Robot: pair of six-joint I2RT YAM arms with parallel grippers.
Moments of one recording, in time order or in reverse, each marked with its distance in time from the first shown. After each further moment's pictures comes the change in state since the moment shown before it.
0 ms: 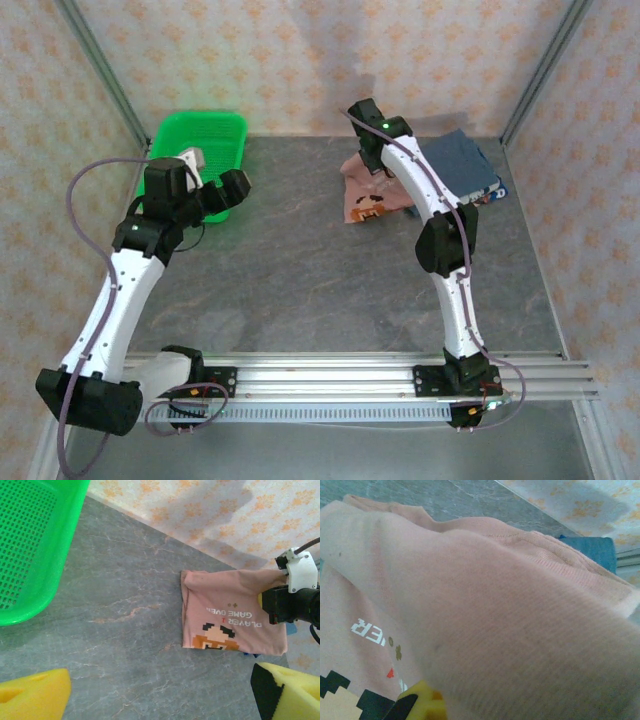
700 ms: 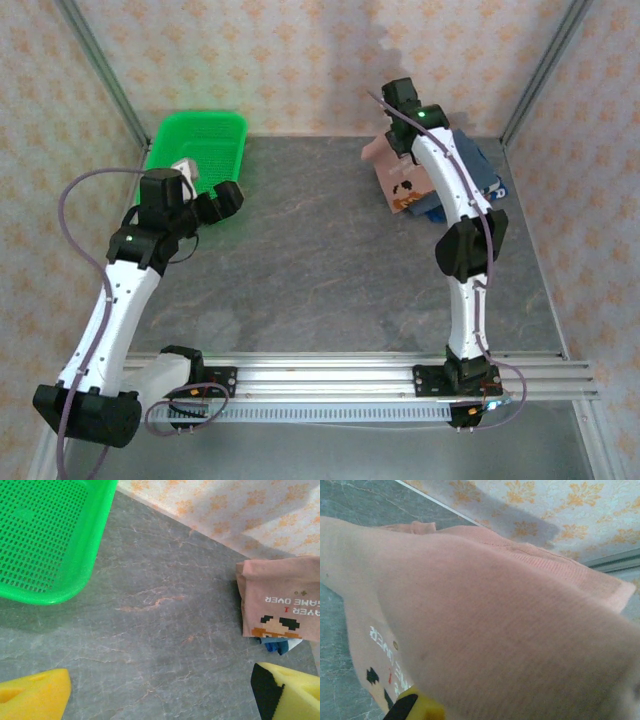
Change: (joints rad) left arm 0.013 -0.068 -0.042 -0.084 -0.054 0.029; right arm -0.111 -0.145 -0.042 0.058 -0.031 -0.166
